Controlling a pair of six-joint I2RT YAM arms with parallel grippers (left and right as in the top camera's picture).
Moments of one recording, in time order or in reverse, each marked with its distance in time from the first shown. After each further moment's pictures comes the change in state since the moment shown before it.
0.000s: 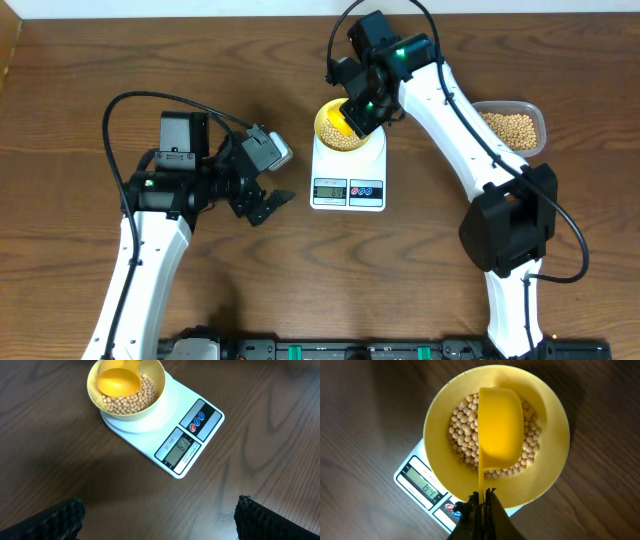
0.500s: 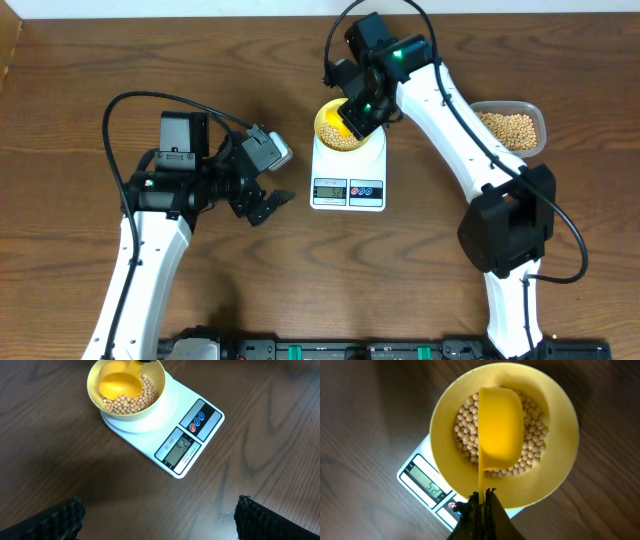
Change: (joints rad) left arm 0.000 0.000 0.000 0.000 0.000 0.000; right arm 0.012 0.000 0.000 -0.010 0.000 0.000
